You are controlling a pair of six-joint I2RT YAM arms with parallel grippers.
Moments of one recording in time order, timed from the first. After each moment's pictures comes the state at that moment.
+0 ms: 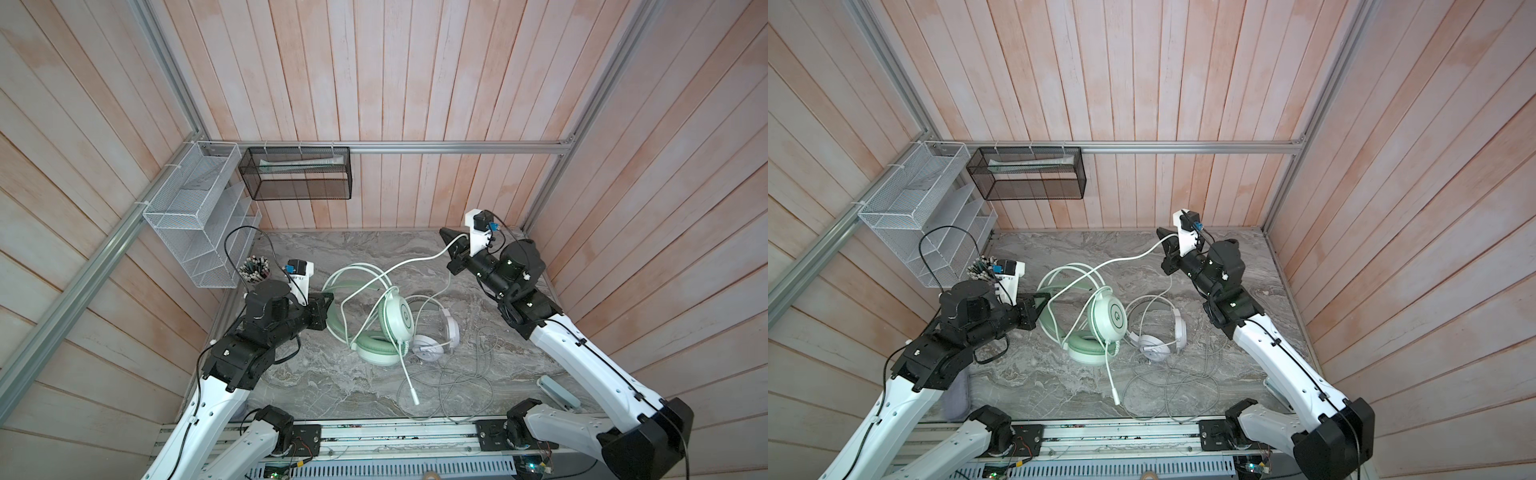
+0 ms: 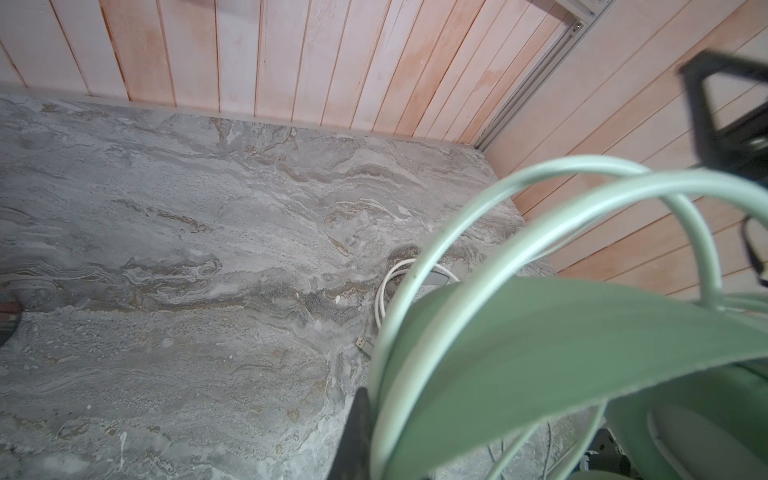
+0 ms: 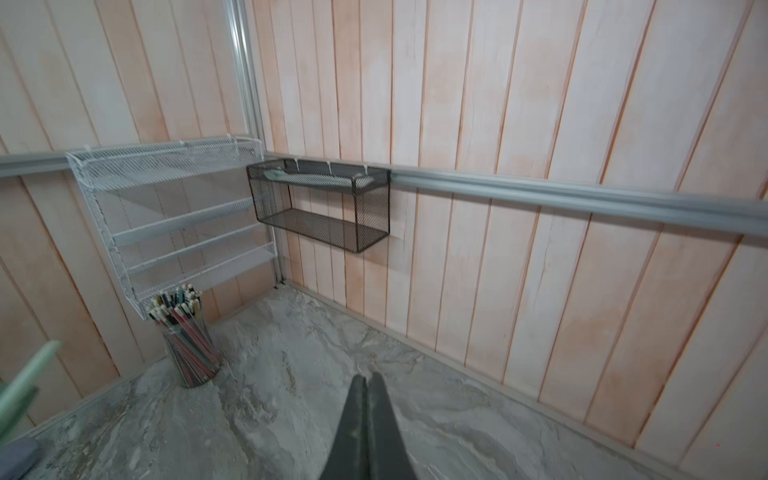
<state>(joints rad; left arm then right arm) -0.41 0.80 1.03 -0.69 0.18 -0.36 0.47 1.17 1.02 0.18 -0.20 0.06</state>
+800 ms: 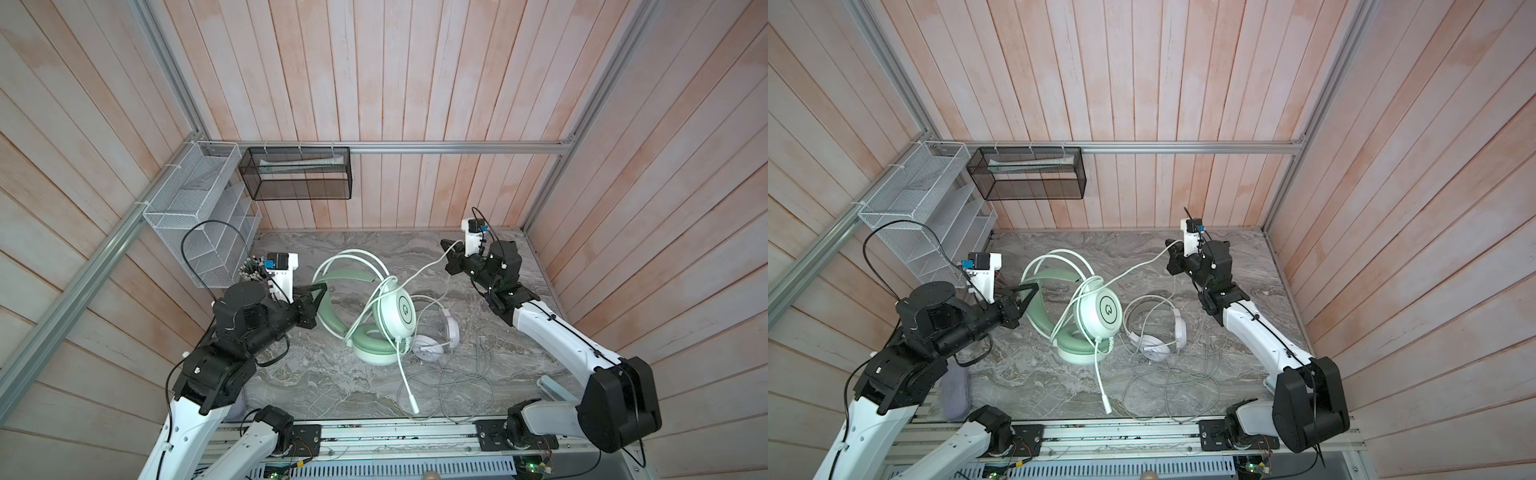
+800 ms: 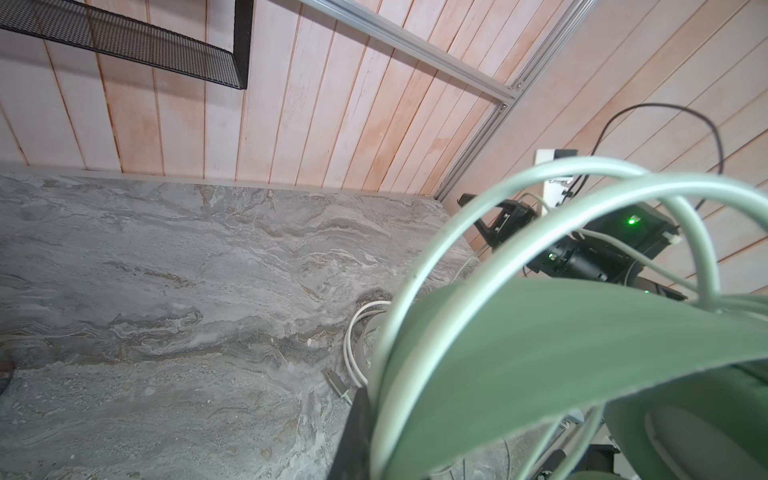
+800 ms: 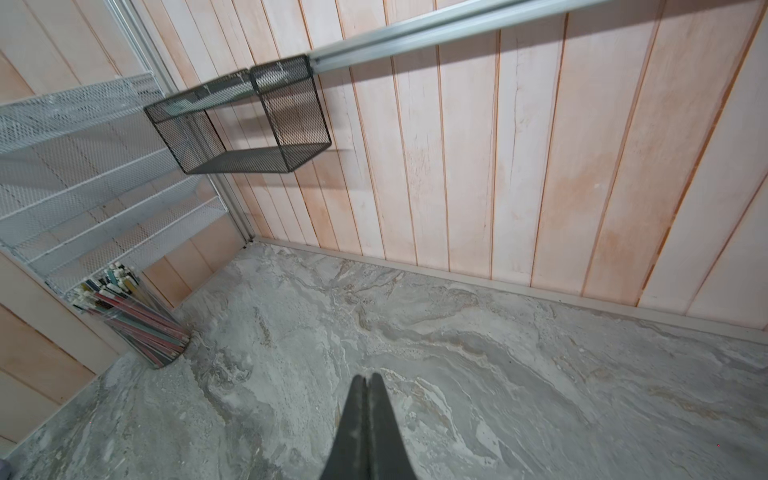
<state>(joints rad) -0.41 0.75 1.16 -0.71 0.21 -0.39 0.35 1.33 0.97 0.26 -0.25 0.21</state>
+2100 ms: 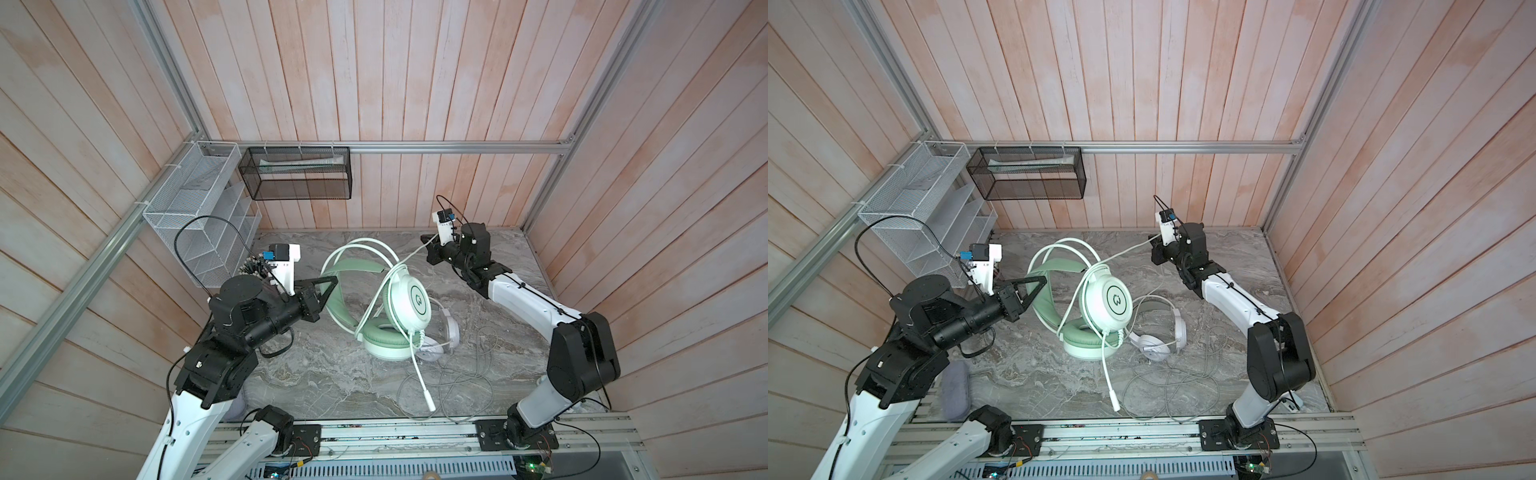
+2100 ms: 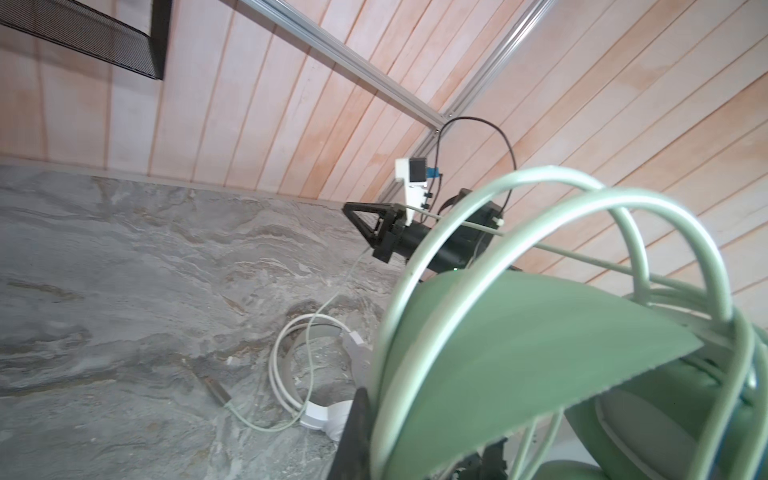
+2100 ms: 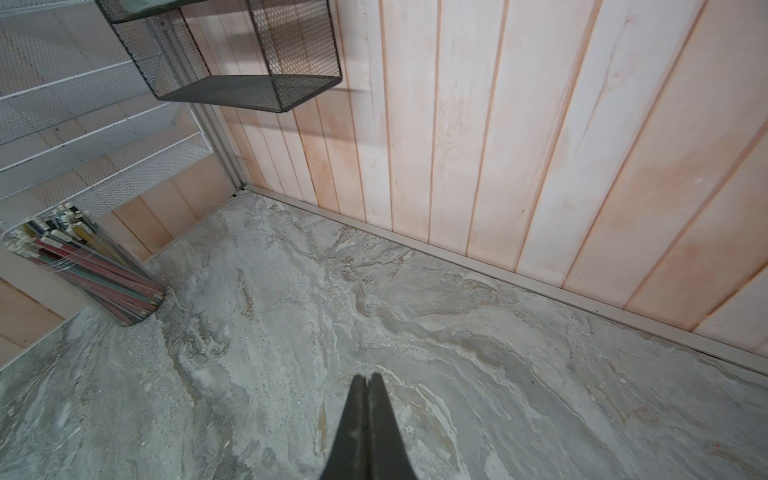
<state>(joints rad) -0.41 0.79 1.19 -0.58 0.39 -0.58 0.43 1.64 1.22 0.14 -0.27 0.08</state>
